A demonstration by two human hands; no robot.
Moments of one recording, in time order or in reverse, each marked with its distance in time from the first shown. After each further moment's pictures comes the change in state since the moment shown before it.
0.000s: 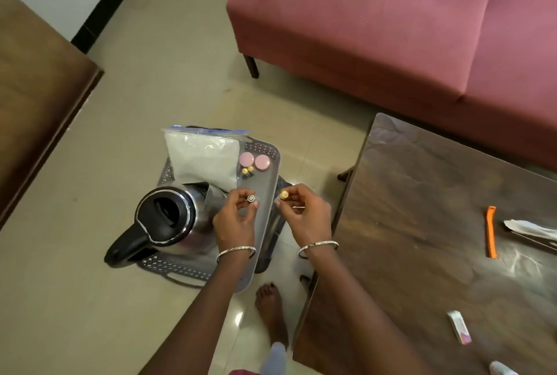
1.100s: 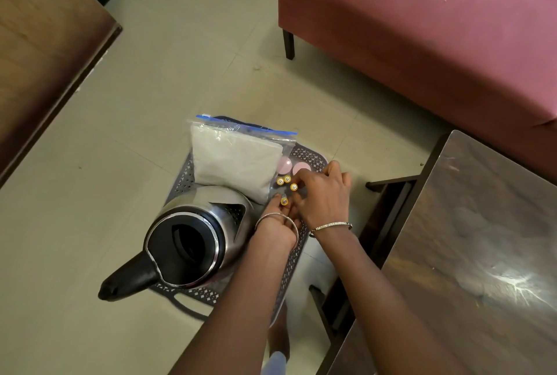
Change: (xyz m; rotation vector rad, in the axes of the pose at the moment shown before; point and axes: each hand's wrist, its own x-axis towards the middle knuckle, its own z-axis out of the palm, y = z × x) left_hand 0.080 0.001 0.046 -1.067 -0.057 -1.326; right_hand 0.093 0.007 0.077 -1.005 -0.099 -0.345
